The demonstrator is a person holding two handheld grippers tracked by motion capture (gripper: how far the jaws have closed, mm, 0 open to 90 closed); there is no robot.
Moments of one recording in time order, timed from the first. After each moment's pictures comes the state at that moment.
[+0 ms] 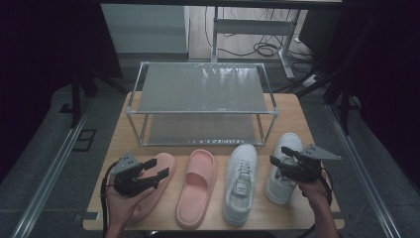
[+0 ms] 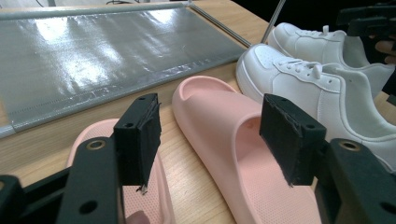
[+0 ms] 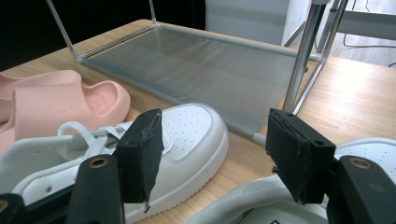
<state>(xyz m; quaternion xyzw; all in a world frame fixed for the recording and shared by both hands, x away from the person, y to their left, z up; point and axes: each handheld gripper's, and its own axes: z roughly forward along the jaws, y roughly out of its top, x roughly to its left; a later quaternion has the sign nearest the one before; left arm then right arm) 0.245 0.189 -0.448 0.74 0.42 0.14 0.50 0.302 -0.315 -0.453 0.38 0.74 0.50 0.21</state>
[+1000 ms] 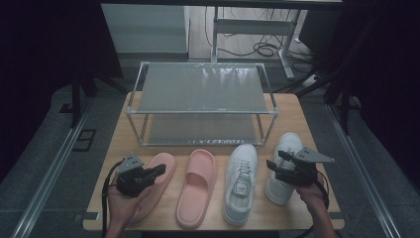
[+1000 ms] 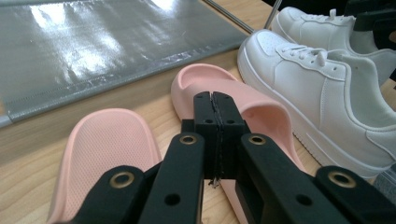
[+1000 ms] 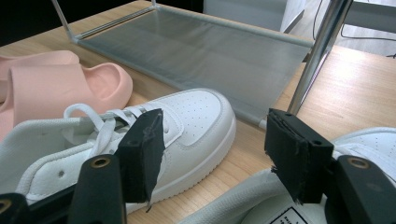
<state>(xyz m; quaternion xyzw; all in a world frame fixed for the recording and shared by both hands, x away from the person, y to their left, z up) 0.244 0.183 -0.447 0.76 0.43 0.13 0.48 0.292 -0.302 -0.454 0.38 0.76 0.47 0.22</state>
